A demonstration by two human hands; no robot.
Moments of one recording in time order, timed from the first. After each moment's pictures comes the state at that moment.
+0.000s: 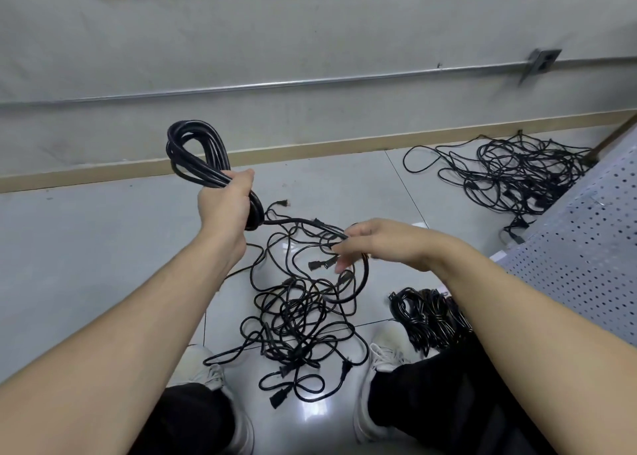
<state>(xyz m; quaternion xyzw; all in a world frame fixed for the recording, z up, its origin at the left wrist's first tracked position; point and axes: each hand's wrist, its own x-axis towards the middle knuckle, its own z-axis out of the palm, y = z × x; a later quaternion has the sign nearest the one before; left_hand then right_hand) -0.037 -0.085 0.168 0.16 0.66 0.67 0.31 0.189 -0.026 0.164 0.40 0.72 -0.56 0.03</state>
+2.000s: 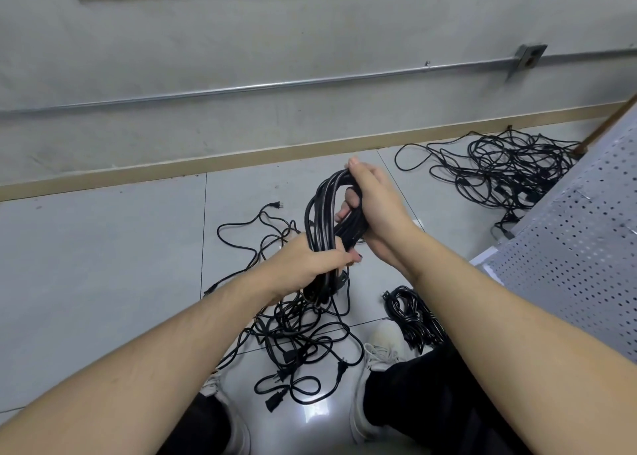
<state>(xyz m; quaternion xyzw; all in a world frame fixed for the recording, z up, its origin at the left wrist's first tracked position) 0.042 -0.108 0.149 0.53 0.54 0.35 0.55 0.162 -0.022 0.174 0.42 0.42 -0.68 -0.42</state>
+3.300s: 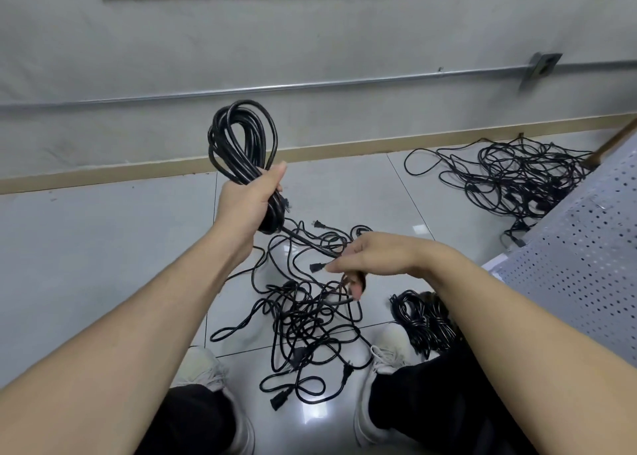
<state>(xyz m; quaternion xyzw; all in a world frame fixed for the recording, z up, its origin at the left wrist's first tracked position) -0.025 -0.088 0.180 0.29 0.64 0.61 0.36 0.182 -0.034 0.161 0.37 0.77 -0.51 0.11</state>
